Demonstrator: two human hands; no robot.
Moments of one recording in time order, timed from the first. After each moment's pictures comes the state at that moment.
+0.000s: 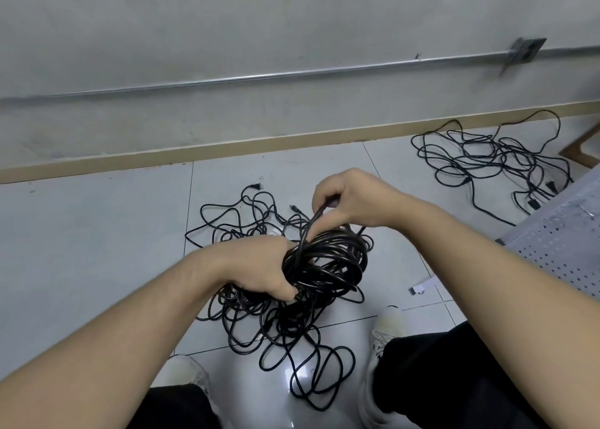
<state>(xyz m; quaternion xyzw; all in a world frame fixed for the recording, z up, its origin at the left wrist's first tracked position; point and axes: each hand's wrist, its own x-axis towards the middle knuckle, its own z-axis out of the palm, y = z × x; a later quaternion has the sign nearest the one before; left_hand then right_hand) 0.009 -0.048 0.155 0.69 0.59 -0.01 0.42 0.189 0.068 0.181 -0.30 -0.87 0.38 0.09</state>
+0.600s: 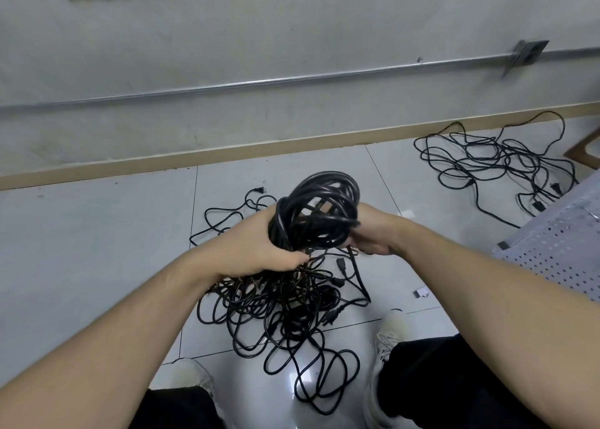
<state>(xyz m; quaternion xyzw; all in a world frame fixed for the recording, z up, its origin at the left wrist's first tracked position) 0.001 -0.057 0.181 0.63 0.58 0.26 0.45 0.185 0.072 0.123 -0.38 -0.58 0.72 0.09</state>
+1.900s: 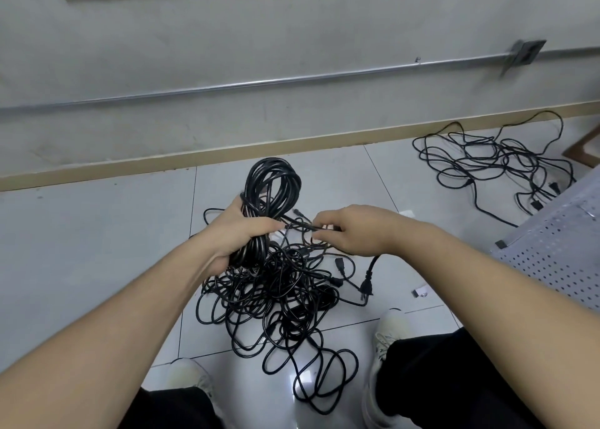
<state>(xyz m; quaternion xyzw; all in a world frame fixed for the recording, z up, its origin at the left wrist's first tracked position) -0.021 -0.039 0.142 0.30 0.67 0.42 0.53 0.197 0.053 0.162 -0.34 -0.90 0.26 -0.08</state>
